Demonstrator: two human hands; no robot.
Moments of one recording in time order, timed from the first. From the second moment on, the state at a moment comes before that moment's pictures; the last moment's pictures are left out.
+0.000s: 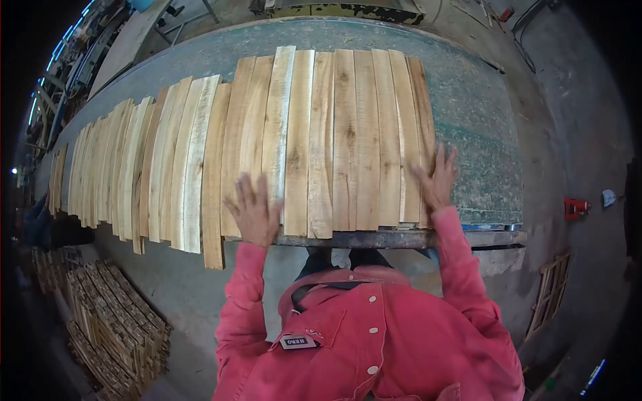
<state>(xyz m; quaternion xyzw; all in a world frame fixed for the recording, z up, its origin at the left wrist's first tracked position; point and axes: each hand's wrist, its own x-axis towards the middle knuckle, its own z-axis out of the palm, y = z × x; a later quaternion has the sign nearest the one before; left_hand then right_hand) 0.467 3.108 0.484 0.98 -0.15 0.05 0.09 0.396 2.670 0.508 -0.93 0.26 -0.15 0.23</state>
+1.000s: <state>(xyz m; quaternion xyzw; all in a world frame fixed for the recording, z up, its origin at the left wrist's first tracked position) 0.550 2.981 0.501 0.92 -0.37 -0.04 0.13 0.436 2.653 0.518 -1.00 0.01 -0.04 0.09</state>
